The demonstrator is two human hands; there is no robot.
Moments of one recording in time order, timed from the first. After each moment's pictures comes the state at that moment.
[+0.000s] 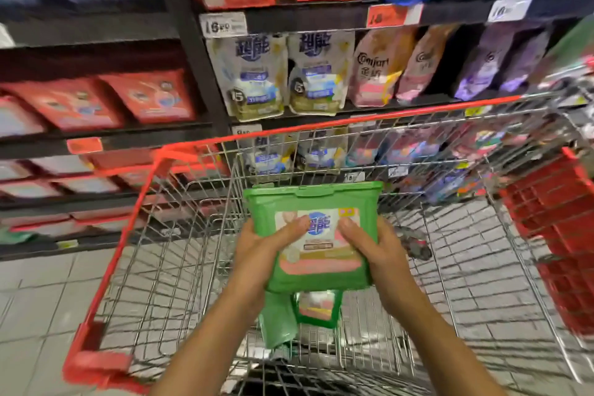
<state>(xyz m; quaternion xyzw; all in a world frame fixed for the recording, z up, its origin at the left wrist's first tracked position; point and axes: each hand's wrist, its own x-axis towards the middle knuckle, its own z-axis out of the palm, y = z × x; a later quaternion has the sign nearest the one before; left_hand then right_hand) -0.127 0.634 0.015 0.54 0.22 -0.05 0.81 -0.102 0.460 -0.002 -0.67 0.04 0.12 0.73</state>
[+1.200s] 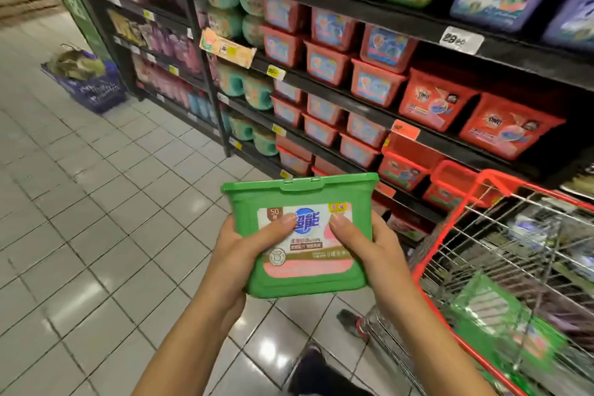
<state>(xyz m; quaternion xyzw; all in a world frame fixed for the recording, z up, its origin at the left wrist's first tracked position) -0.492 0.996 0.063 0.44 0.33 0.29 0.78 -0.344 0.892 0.042 -0.61 -0.24 0.39 0.64</state>
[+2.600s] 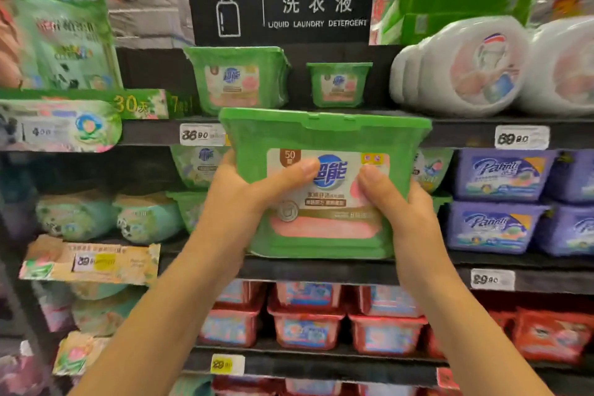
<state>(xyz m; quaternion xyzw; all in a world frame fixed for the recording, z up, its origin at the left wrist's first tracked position) -0.184 1.489 0.318 0.65 -0.08 0.27 0.71 -0.107 1.331 0.284 -0.51 -0.33 -0.05 0.79</state>
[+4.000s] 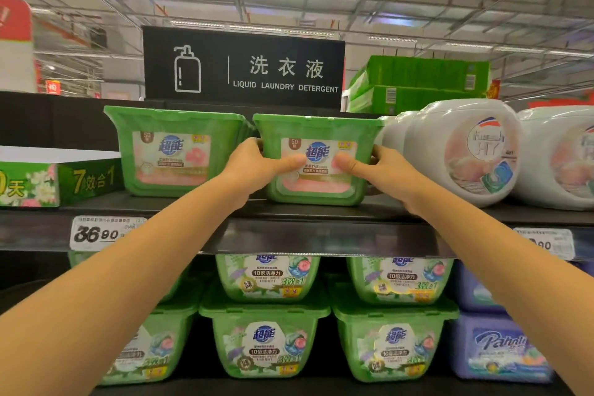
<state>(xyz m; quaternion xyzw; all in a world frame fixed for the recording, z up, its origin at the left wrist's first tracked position) 0.080 1.551 0.423 0.80 -0.01 0.30 0.51 0.140 1.334 0.424 -0.76 -0.33 -0.11 0.55</state>
